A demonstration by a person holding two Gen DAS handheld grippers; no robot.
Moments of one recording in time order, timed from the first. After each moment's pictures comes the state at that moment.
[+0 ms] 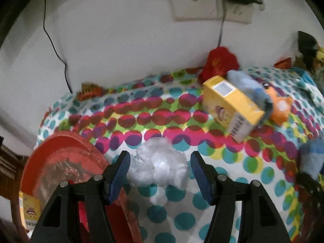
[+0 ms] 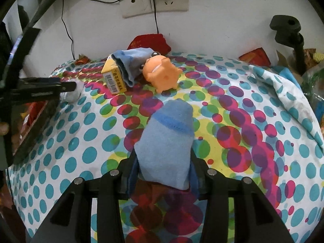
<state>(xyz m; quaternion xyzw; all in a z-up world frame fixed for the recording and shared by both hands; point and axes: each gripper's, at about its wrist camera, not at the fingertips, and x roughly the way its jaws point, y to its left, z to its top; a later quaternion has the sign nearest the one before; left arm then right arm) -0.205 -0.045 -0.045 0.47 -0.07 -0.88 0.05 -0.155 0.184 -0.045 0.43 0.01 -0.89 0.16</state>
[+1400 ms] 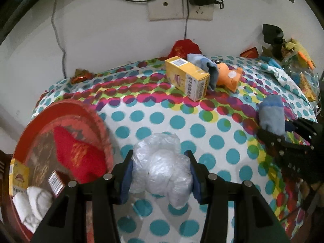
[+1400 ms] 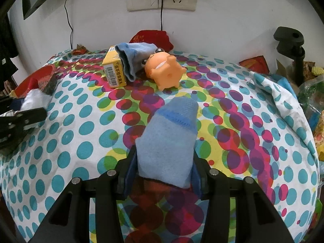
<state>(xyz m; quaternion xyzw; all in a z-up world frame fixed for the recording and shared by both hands) -0.103 -0.021 -0.030 0.46 -0.05 -0.89 -0.01 -0.155 0.169 -0.046 0.43 0.07 -0.89 0.14</state>
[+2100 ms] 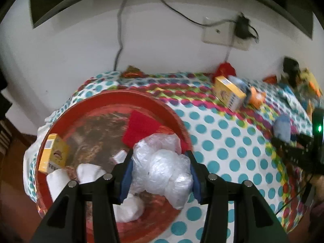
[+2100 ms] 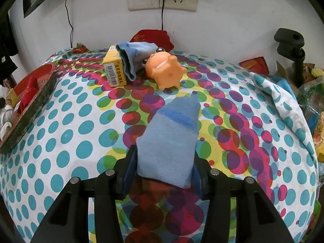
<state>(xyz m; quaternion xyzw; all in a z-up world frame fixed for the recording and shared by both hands) -0.045 -0.120 0.017 0.43 0.01 -0.90 0.06 -0.154 0.167 -0.046 0.43 0.07 -0.89 0.14</state>
